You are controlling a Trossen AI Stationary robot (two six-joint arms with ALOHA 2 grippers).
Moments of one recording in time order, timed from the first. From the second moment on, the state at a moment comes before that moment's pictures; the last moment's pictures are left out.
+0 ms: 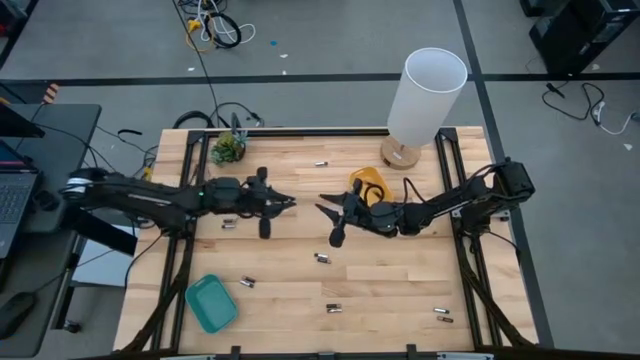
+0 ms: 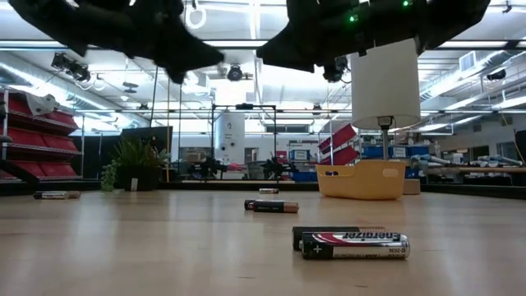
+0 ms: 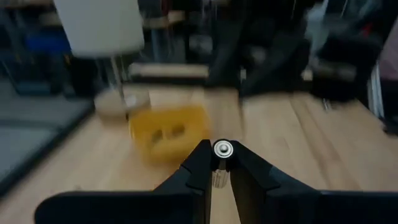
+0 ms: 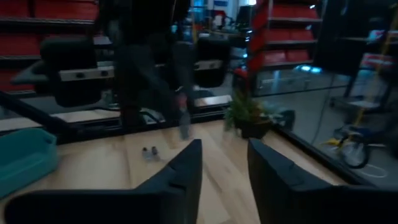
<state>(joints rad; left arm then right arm) 0.00 1.06 0.49 0.39 -0.11 -0.03 0.17 1.65 0.79 0.78 0.58 0.02</state>
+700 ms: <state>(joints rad) -0.50 0.82 0.49 -0.49 0.21 -0.84 0.15 1.65 0.79 0.73 0.77 0.03</state>
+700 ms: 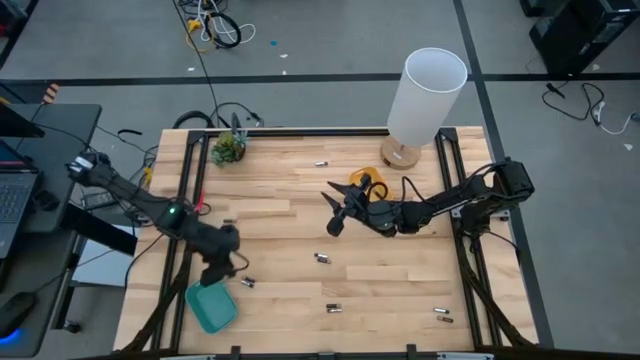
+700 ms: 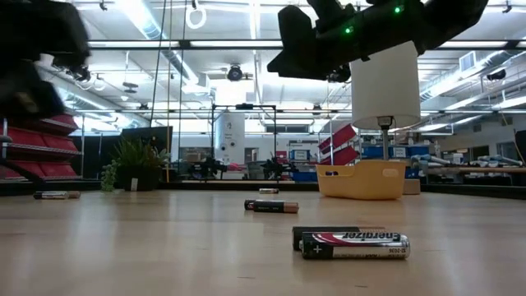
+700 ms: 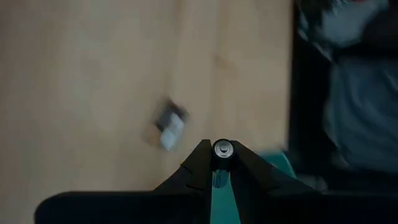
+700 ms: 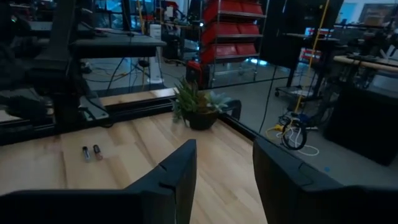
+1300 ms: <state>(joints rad) -0.82 0.96 0.49 -0.49 0.15 -1.15 0.10 1.65 0.79 0.71 0.73 0.00</state>
